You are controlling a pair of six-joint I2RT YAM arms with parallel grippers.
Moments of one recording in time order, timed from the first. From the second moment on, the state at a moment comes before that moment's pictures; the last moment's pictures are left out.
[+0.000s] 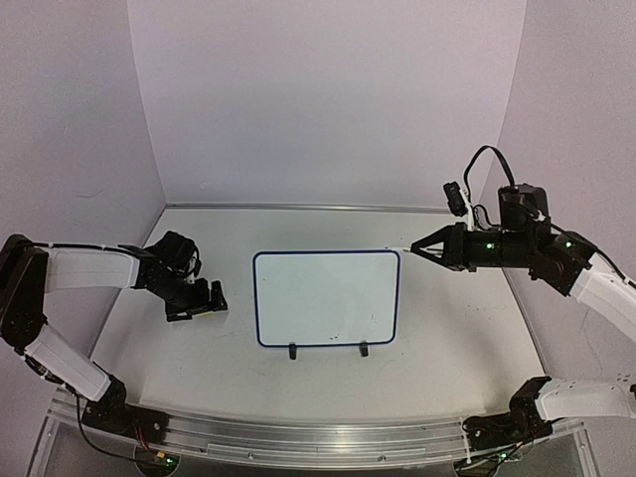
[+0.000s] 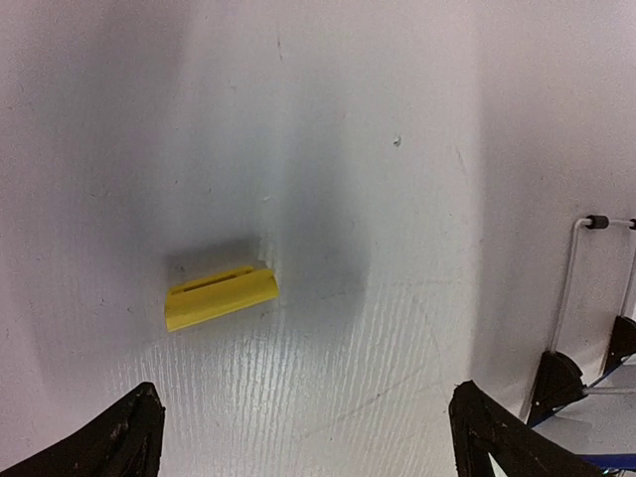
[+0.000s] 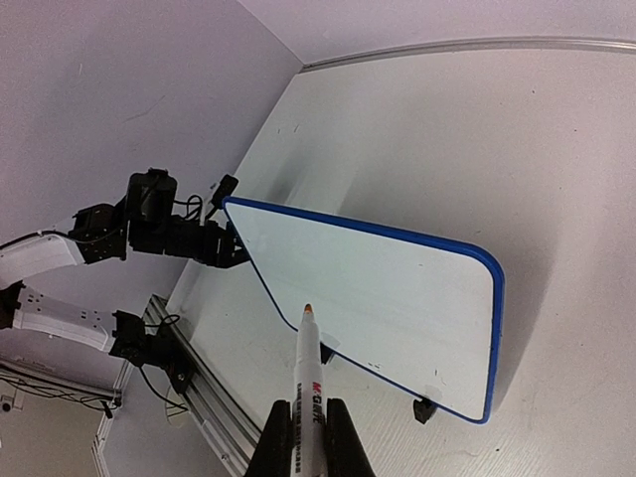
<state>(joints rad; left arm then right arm) -0.44 1.46 0.76 -0.41 0.12 -0.60 0.57 1.02 0.98 -0.42 -0.42 0.54</state>
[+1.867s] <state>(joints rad) -0.42 1.60 1.20 -0.58 0.90 0.19 1.03 1.60 1.10 0.19 -0.07 0.70</state>
